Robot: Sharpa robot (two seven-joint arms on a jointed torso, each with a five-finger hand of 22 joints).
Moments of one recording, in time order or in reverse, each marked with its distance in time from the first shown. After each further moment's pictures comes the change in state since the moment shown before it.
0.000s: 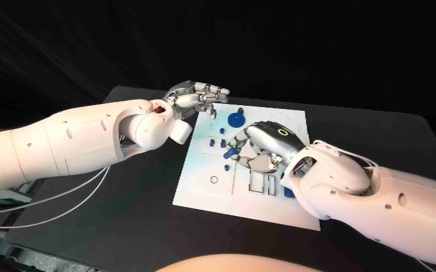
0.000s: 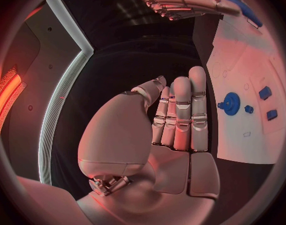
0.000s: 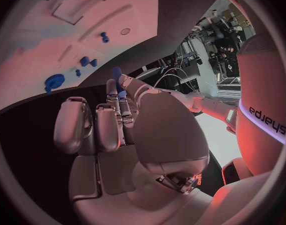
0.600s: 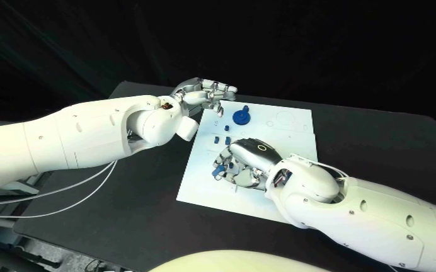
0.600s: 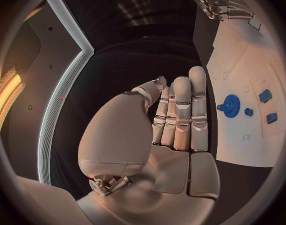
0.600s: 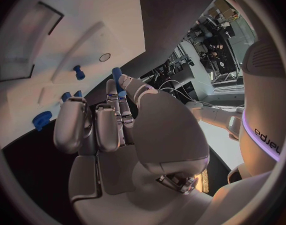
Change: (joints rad) left arm 0.000 0.006 0.000 0.002 0.000 0.002 -0.001; left_hand 0.004 0.004 0.000 0.000 0.000 0.000 0.000 0.000 0.000 0.000 0.000 0.000 0.000 0.000 0.000 0.000 0.000 0.000 0.000 0.000 0.000 0.000; right arm -0.080 0.138 -0.020 -0.119 0.004 0.062 0.018; right_hand 0.000 0.000 0.000 0.000 0.004 0.000 0.000 0.000 0.000 0.000 0.000 -0.001 -0.001 0.000 0.000 0.000 -0.001 0.000 0.000 0.000 0.000 0.000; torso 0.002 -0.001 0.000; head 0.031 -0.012
